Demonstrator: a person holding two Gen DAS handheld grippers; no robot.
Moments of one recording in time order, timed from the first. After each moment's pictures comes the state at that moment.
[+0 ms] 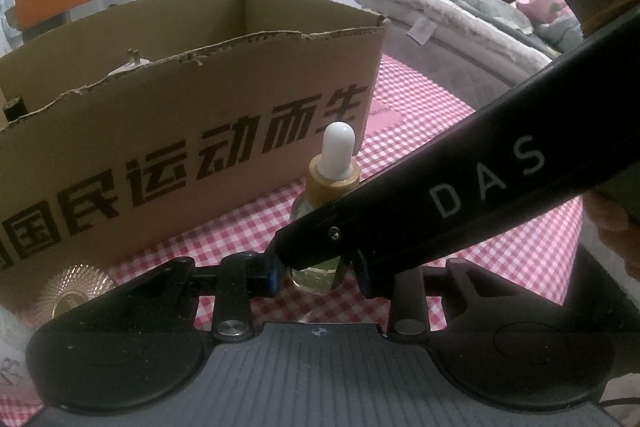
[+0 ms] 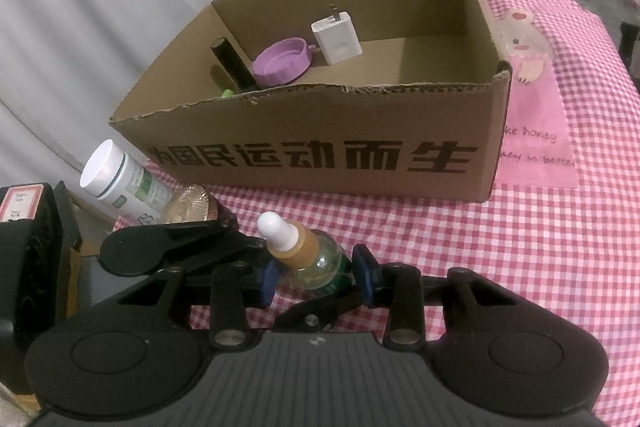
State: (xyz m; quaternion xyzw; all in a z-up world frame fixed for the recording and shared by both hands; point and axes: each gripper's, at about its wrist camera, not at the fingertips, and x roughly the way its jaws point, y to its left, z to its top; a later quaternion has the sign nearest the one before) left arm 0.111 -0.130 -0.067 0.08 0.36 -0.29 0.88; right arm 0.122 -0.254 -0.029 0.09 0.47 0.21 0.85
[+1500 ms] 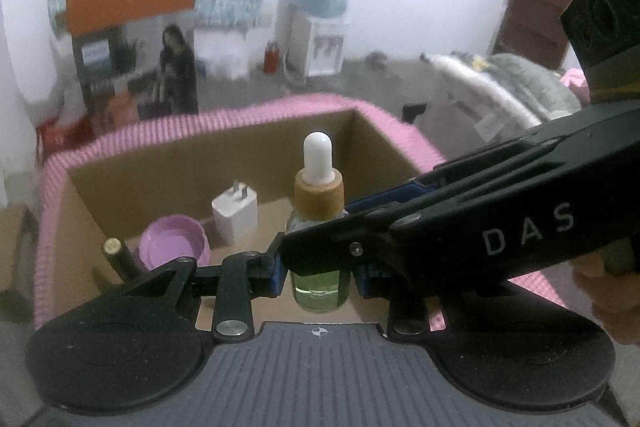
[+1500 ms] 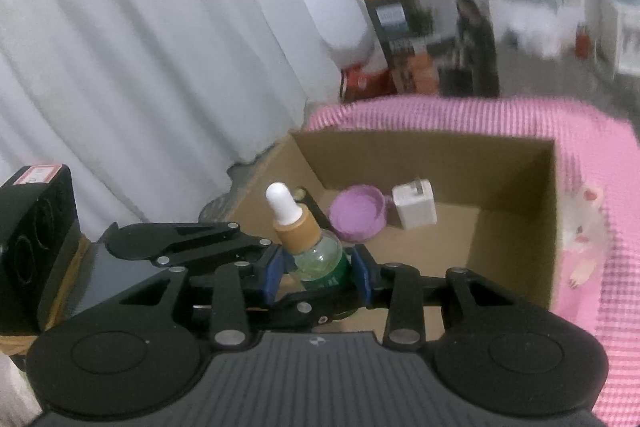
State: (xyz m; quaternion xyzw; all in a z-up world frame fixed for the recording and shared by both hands) left arm 0.222 -0.086 0.034 0.02 0.37 -0.23 0.90; right arm 0.235 -0.228 0.070 0.09 0.42 0.29 0.85
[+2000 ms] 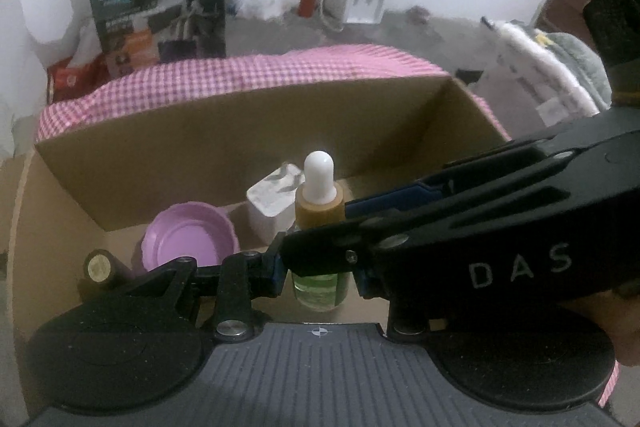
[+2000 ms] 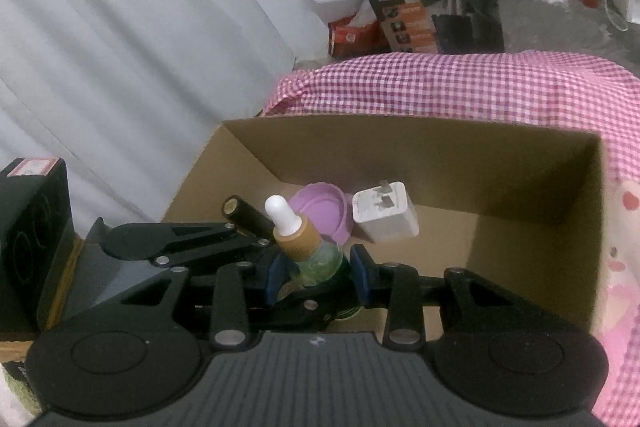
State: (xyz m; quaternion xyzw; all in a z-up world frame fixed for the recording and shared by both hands) left arm 0.301 -0.079 -0.003 0.01 0.45 -0.18 0.87; right arm 0.323 -0.222 0.019 0.10 0.48 0.30 0.82
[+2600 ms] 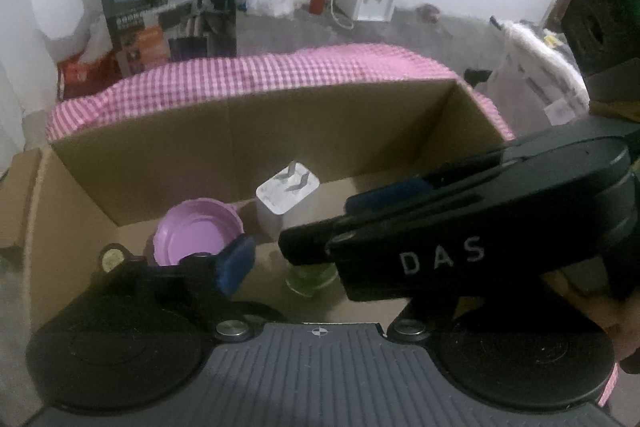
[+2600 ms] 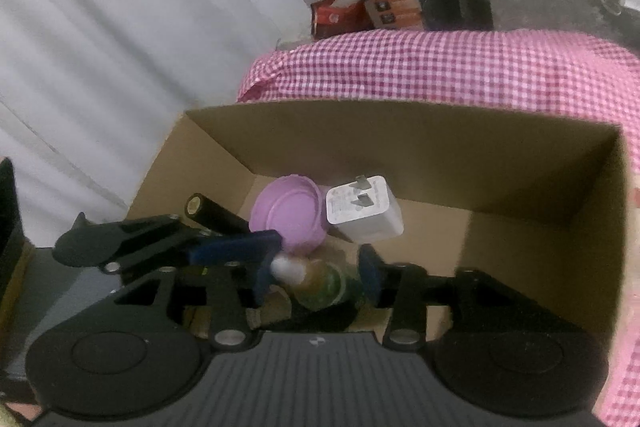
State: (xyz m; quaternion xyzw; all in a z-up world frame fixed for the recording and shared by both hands) left arm 0.293 -0.080 0.011 0.01 0.45 -0.17 0.88; right arm 0.331 -0.219 0.009 0.09 0.49 0.27 0.82
